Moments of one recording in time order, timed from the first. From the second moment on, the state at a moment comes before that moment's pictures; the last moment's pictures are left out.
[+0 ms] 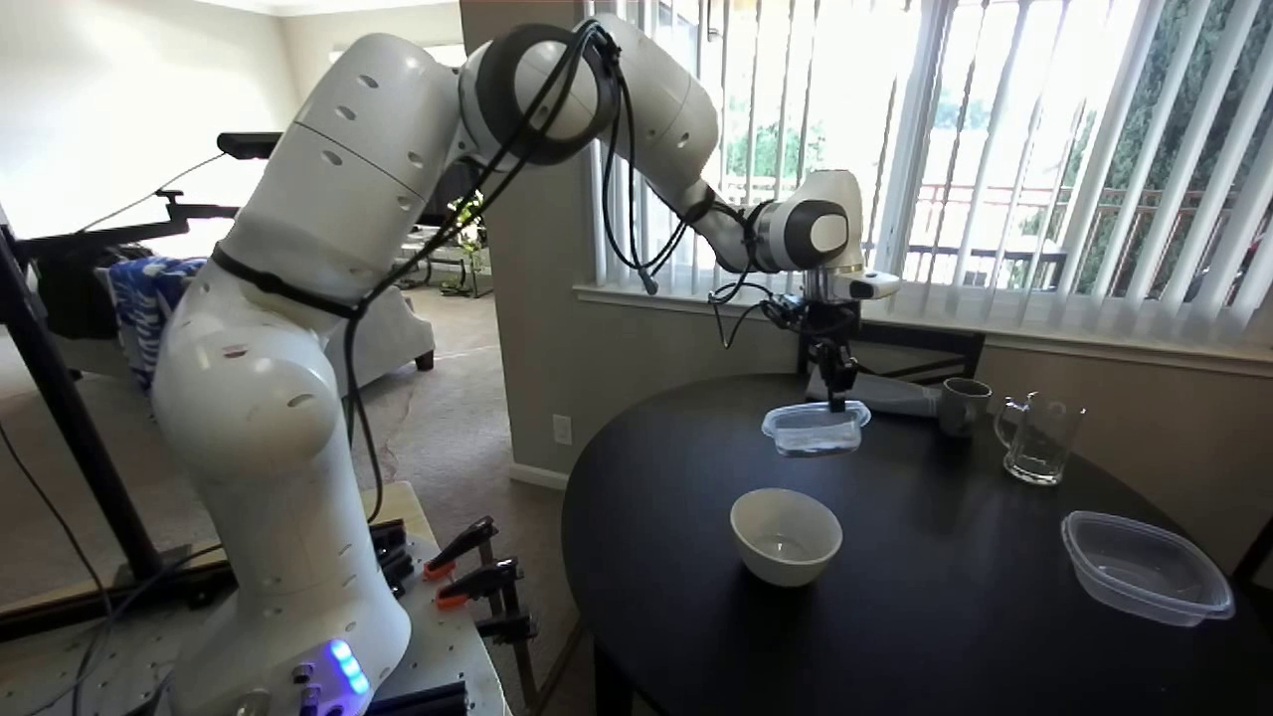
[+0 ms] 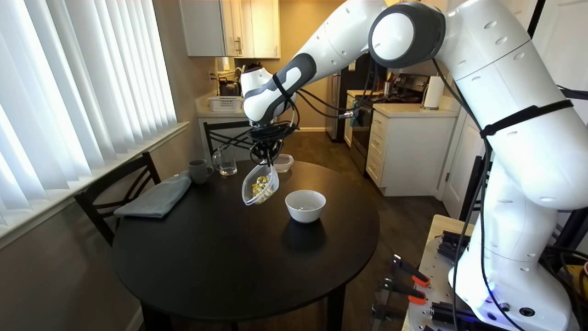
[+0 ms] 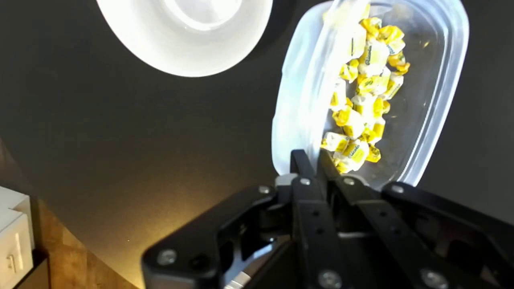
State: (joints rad) arm 0.07 0.65 -0.16 -1.52 -0.14 2.20 0.66
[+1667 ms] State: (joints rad) arm 0.17 0.51 -0.28 -1.71 -0.67 2.04 0.65
